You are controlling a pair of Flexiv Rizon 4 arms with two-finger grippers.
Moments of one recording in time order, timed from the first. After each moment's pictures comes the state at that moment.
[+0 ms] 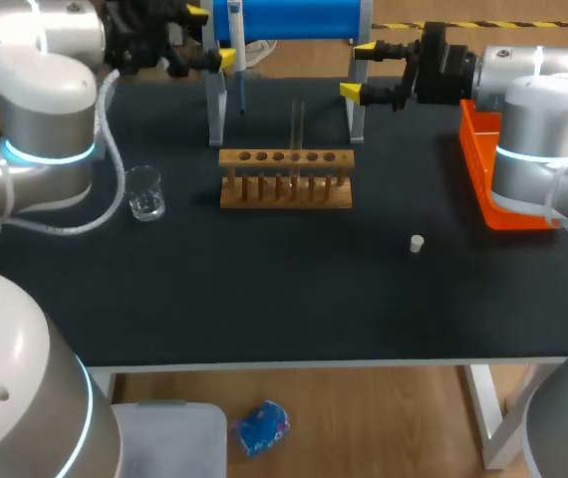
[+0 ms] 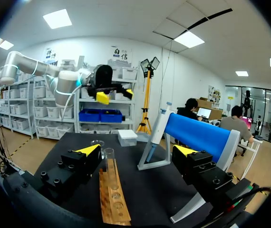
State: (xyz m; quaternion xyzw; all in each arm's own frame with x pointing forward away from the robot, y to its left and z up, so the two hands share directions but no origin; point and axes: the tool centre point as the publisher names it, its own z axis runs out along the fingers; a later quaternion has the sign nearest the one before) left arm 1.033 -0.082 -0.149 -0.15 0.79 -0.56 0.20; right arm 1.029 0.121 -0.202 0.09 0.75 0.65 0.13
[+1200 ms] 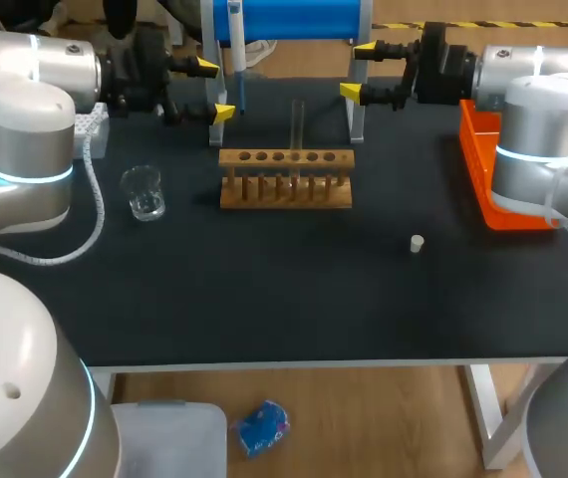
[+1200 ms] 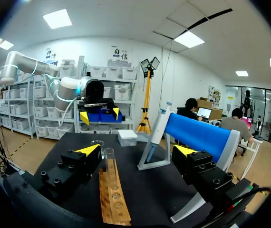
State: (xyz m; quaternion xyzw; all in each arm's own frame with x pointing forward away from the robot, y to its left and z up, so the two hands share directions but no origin) left arm 0.989 -0.087 -0.203 -0.10 0.81 -0.56 0.13; right arm 1.030 0.121 -0.202 0.09 0.75 0.64 0.13
